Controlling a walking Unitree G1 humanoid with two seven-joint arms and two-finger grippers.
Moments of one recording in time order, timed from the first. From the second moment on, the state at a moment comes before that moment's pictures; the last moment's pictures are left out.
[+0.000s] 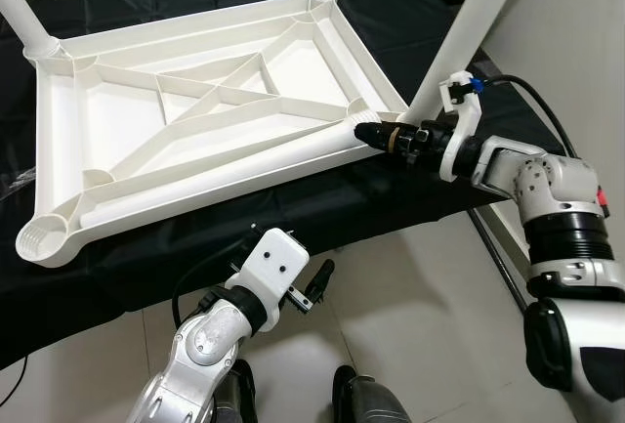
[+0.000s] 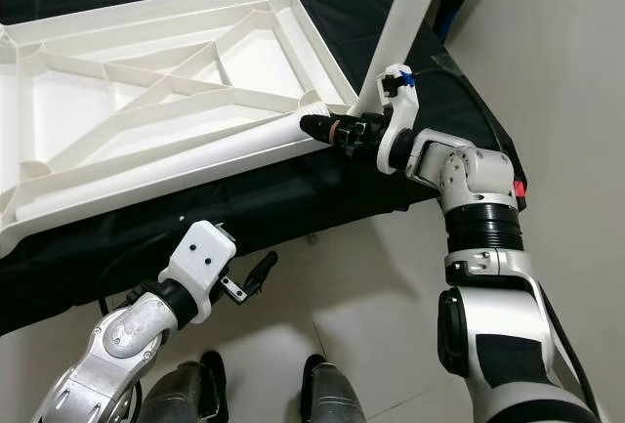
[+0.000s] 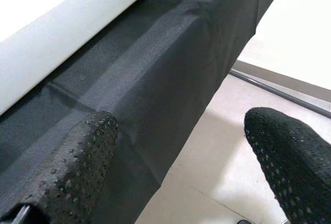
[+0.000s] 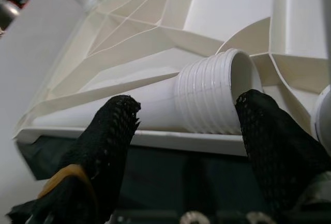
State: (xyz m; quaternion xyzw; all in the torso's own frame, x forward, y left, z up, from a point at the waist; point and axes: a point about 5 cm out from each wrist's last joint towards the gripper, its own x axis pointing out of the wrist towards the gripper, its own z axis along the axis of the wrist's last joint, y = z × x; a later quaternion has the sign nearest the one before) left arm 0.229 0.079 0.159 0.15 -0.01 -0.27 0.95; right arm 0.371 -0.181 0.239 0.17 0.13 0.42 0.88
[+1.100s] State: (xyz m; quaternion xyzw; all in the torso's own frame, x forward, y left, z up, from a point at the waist) left arm 0.230 0.085 0.157 0.14 -0.01 -0.25 0.96; right arm 0.375 -0.162 0.264 0.18 0.08 0.49 0.85
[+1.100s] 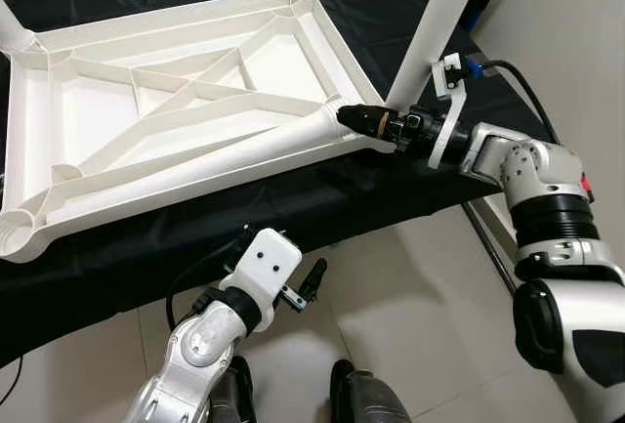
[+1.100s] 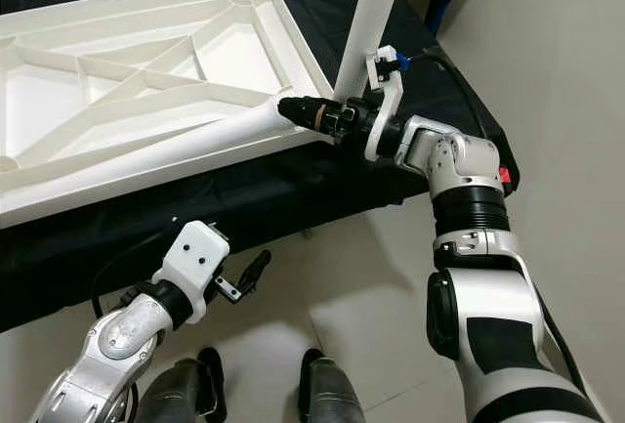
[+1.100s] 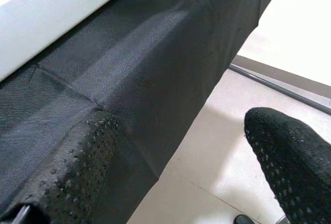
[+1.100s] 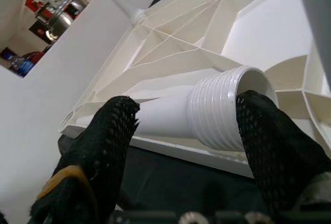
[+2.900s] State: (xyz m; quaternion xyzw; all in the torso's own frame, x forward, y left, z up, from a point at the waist) left arm 0.237 0.094 0.162 0.15 -0.02 -0.23 0.96; right arm 0.361 -0.148 0.280 0.17 0.05 0.56 0.81
